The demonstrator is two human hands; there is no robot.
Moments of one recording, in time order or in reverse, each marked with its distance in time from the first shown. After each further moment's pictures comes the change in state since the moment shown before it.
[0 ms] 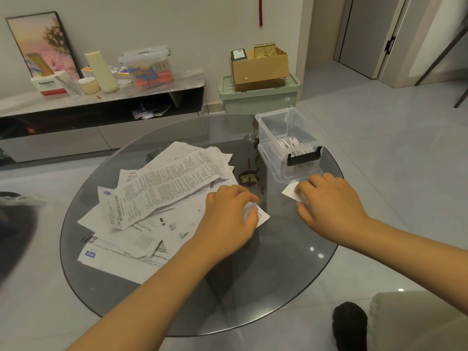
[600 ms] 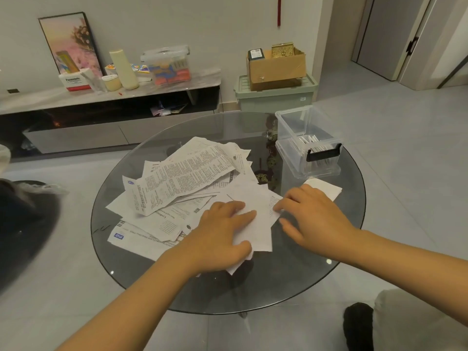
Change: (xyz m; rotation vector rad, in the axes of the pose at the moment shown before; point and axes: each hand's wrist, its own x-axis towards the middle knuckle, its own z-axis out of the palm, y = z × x) left_hand -0.048 -0.026 -0.030 0.104 -0.393 -0.061; right_hand -0.012 -0.051 -0.002 0.258 -0.003 -0.256
